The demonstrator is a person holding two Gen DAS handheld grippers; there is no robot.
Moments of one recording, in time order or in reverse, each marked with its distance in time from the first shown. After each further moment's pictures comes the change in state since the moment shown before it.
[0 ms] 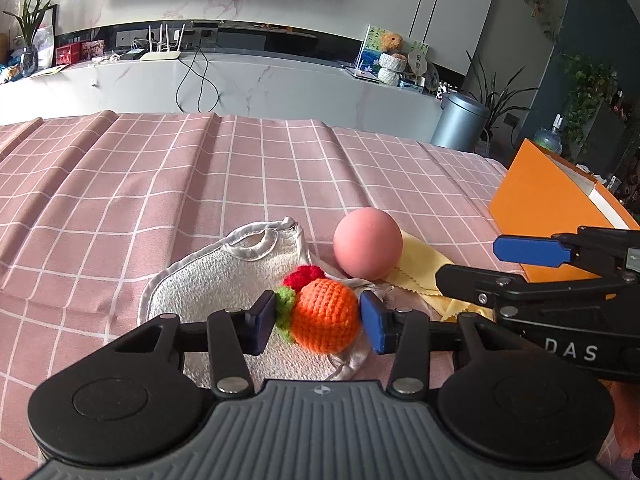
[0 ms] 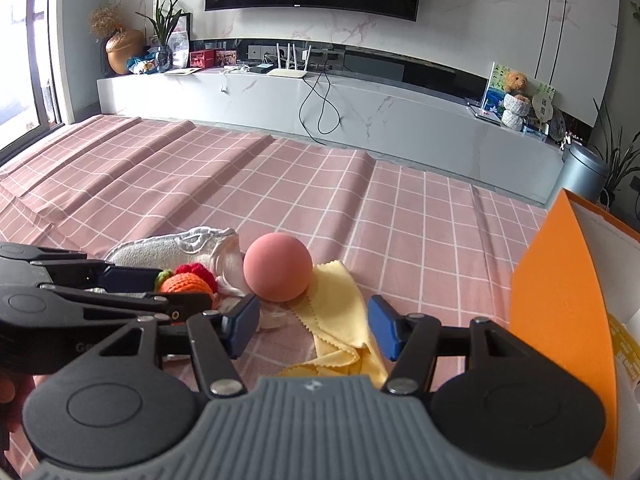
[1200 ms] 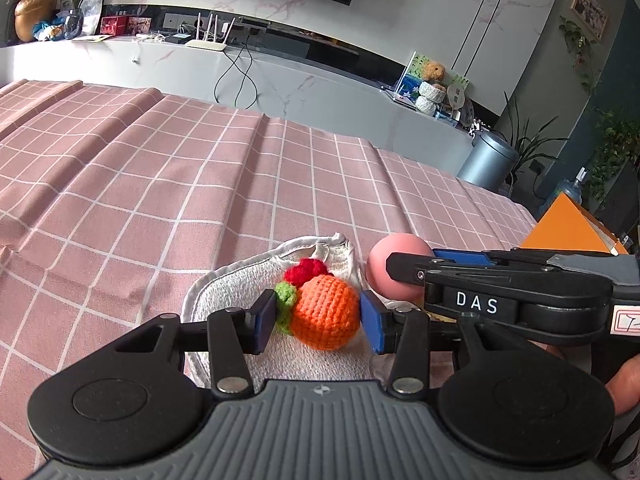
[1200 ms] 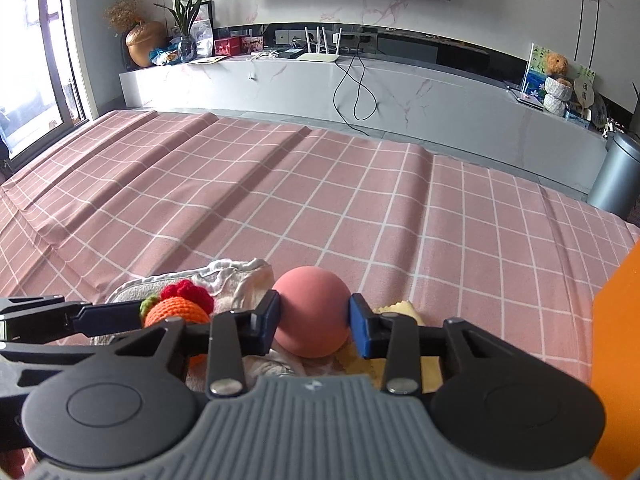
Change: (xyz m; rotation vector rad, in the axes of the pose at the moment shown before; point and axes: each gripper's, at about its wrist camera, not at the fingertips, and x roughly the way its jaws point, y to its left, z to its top) left arm 0.003 0.031 0.002 -0.167 -0.042 0.030; right arm 0.070 0.018 0.030 0.017 0.063 0.117
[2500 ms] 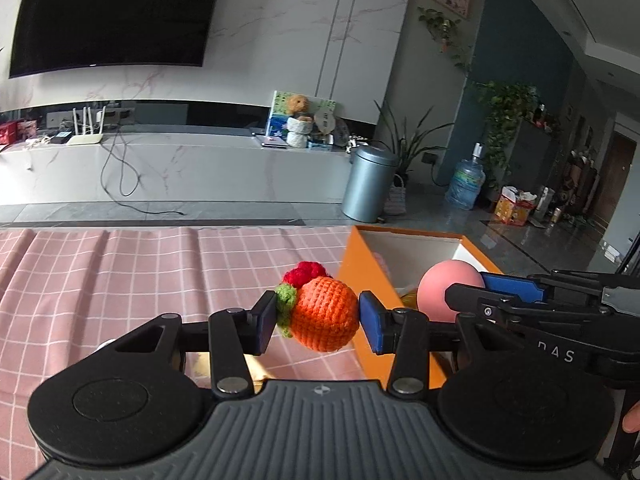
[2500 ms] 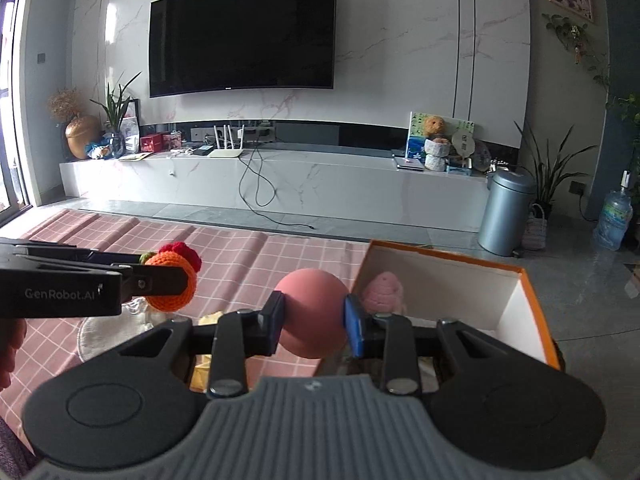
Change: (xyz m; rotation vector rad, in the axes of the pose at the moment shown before) left arm -0.070 -0.180 0.026 0.298 -0.111 -0.230; right arm -0.249 -0.117 -0.061 0.112 -0.263 -0.230
